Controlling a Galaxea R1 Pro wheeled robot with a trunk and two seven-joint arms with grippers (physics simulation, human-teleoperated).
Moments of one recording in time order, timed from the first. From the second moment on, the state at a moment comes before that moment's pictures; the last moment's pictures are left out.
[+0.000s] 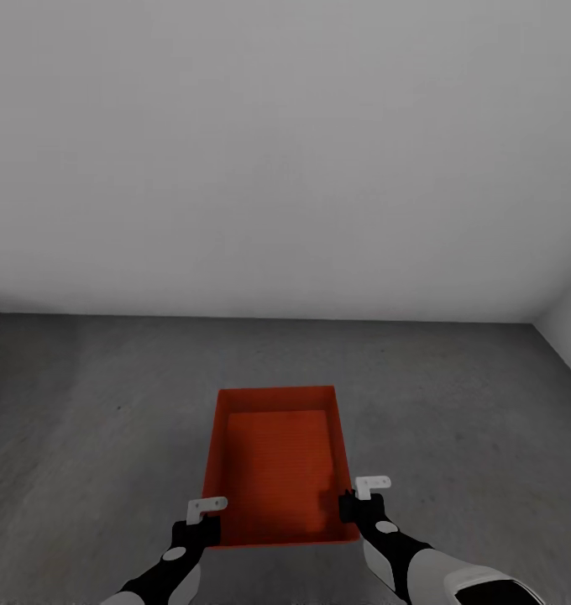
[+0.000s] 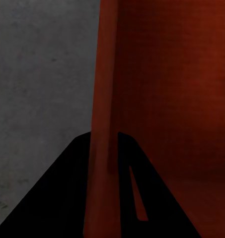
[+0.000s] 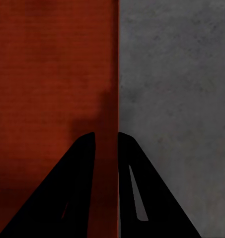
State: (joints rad) left arm -0.56 -0.08 -0.18 -0.18 0.22 -0.19 0.15; right arm -0.71 0.11 0.13 0.01 -0.08 -0.28 -0.07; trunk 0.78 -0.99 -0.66
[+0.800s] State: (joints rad) left arm -0.56 -0.08 -0.17 -0.18 0.22 -0.20 0.15; right arm -0.71 0.11 0.14 0.01 -0.09 -0.28 -0.07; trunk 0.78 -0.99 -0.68
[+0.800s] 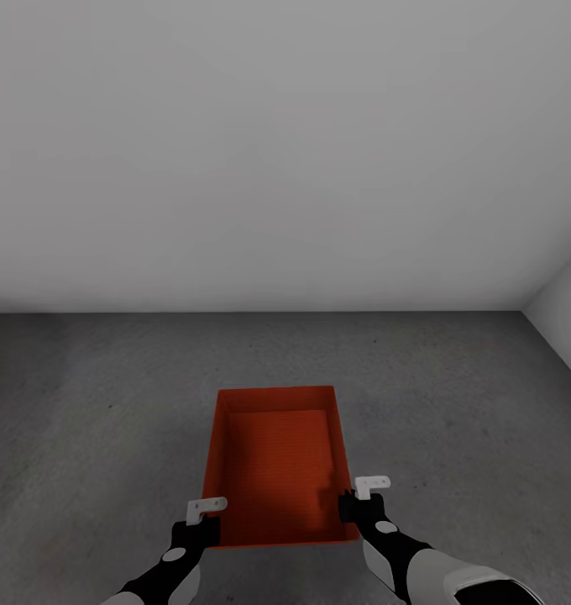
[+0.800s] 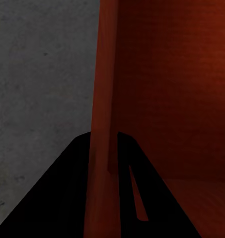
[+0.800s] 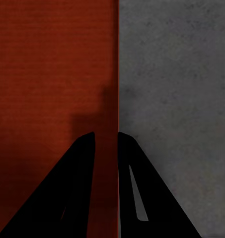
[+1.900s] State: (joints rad) left arm -0.56 -0.08 -0.17 -0.18 0.22 -0.20 0.15; right arm -0.71 0.11 0.14 0.01 -0.08 -0.28 -0.07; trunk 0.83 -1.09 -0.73
